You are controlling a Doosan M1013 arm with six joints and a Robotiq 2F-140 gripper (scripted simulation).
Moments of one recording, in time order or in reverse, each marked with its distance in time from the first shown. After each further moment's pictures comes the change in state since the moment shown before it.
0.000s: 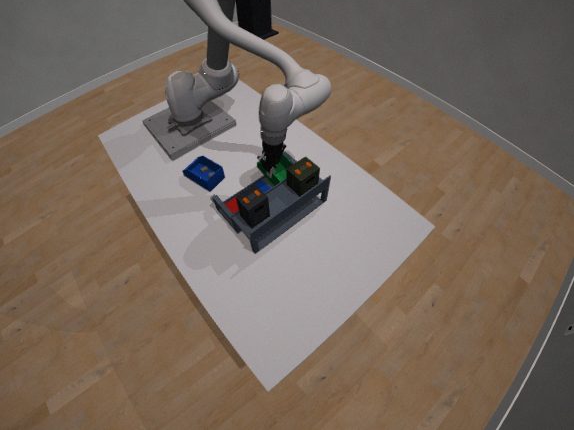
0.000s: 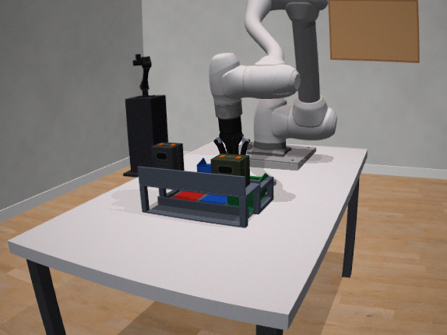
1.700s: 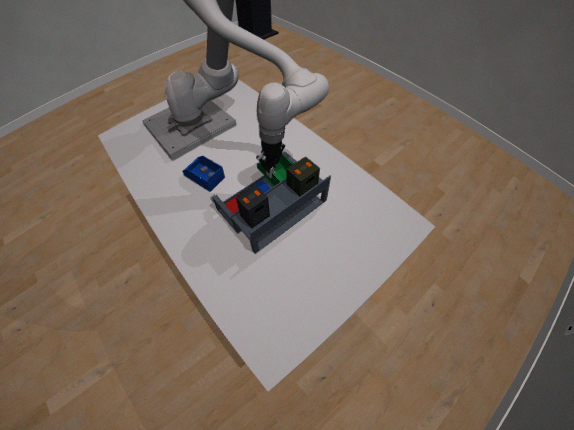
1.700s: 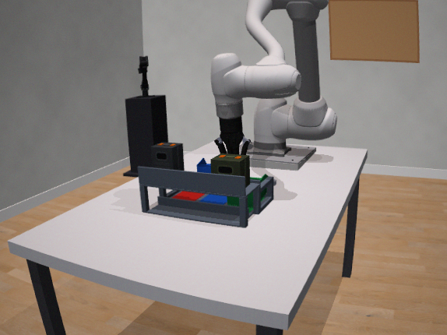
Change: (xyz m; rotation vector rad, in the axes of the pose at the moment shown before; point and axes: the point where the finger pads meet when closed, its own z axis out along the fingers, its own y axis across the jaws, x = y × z) arm 0.001 0.000 0.002 0.000 -0.031 0.000
